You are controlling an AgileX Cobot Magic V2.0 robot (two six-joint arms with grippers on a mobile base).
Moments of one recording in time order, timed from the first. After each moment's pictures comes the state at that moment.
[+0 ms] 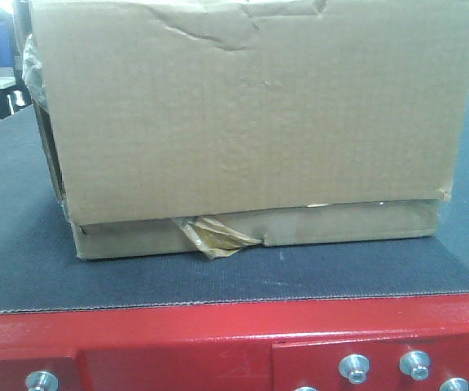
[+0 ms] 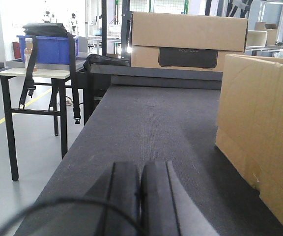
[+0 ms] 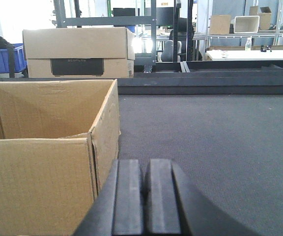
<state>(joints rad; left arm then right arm) 0.11 0.00 0.00 -0.01 0.02 0.00 0.24 0.00 -0.43 -0.08 0.48 0.12</state>
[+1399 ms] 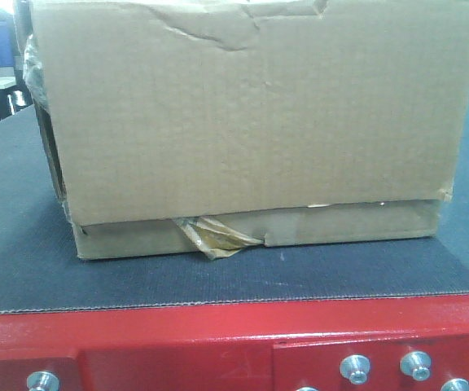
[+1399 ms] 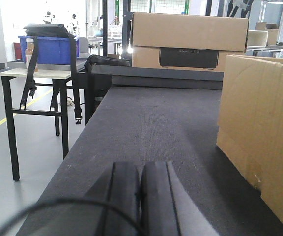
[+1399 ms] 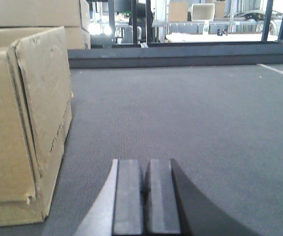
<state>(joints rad) 0.11 0.00 0.00 -0.01 0.02 0.00 0.01 0.00 0.00 0.09 0.08 -0.04</state>
